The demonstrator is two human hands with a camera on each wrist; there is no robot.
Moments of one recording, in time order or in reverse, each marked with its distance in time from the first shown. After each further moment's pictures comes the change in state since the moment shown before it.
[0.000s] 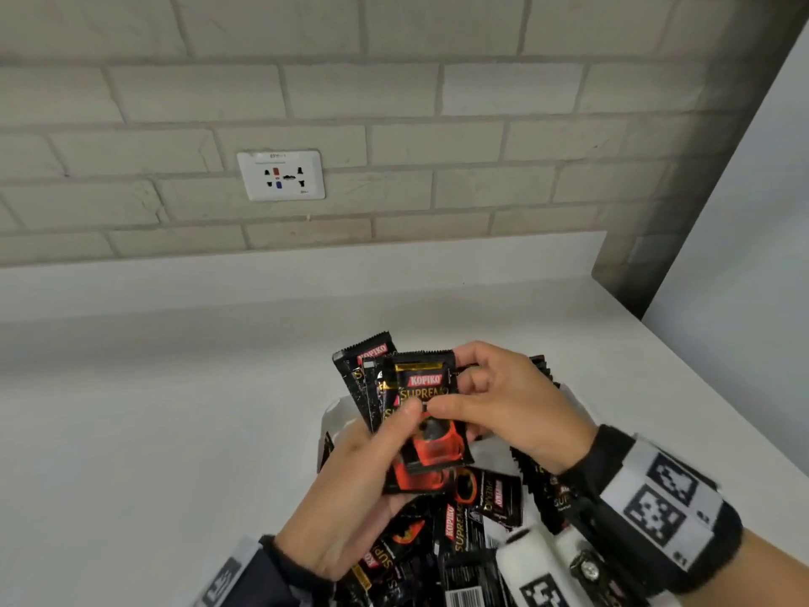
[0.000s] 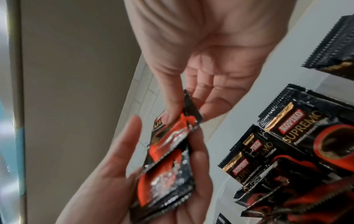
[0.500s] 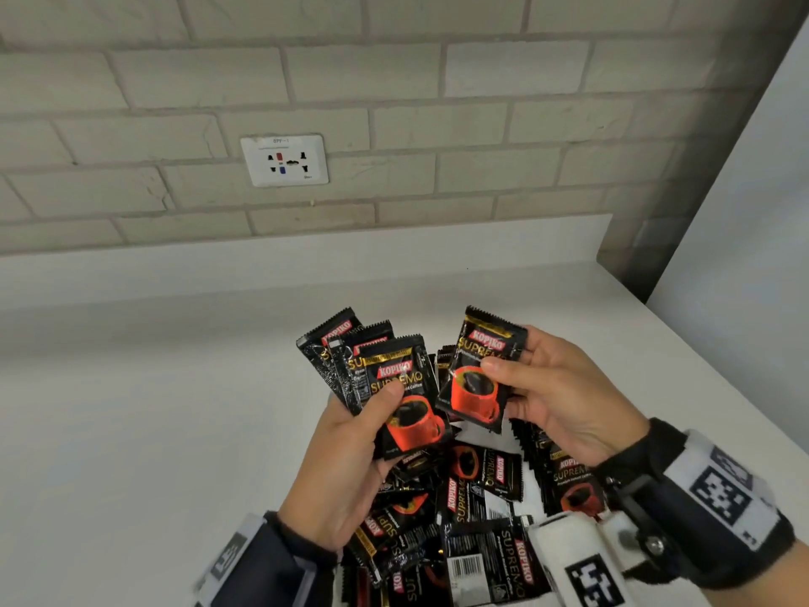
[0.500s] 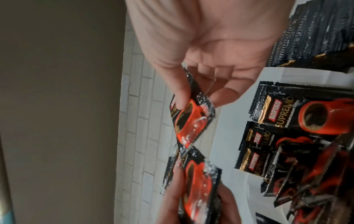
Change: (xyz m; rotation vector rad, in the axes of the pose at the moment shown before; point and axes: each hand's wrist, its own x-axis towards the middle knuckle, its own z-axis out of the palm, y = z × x) left_hand 0.006 -0.009 -0.009 -0.083 0.200 0.146; right_hand -0.016 0.011 -0.018 0.416 0.110 0.008
